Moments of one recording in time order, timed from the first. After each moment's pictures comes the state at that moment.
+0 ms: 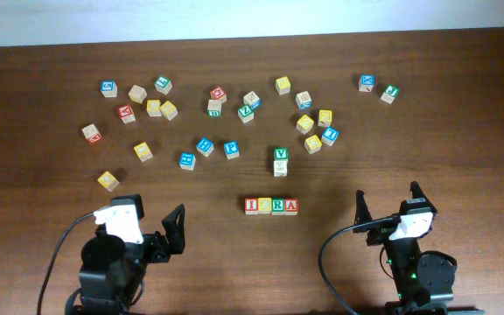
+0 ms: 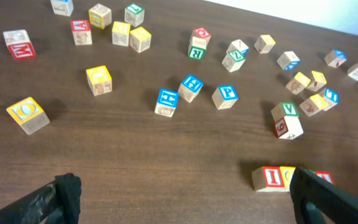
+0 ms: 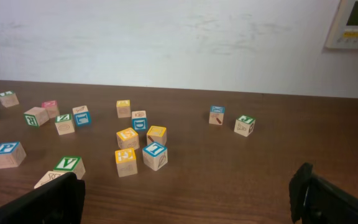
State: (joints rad) left arm -0.15 0.40 0.50 -0.63 0.03 -0.27; right arm 0.02 0.01 0.01 -0.07 -0.07 0.00
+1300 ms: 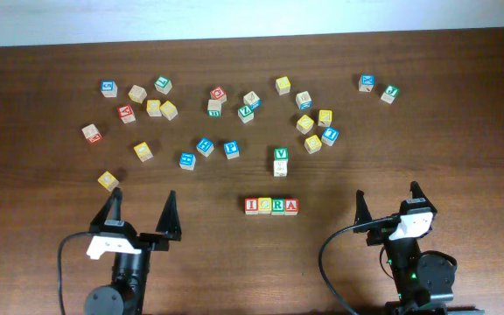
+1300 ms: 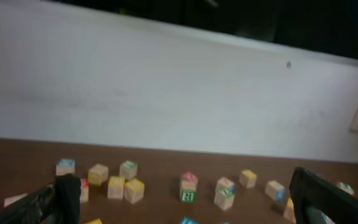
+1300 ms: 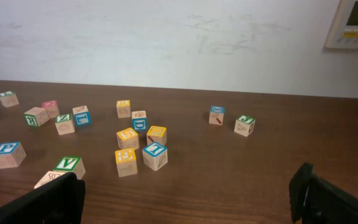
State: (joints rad) left arm -0.10 0.01 0.01 0.20 0.02 -0.17; right arm 0.02 0.01 0.01 -0.07 -0.07 0.00
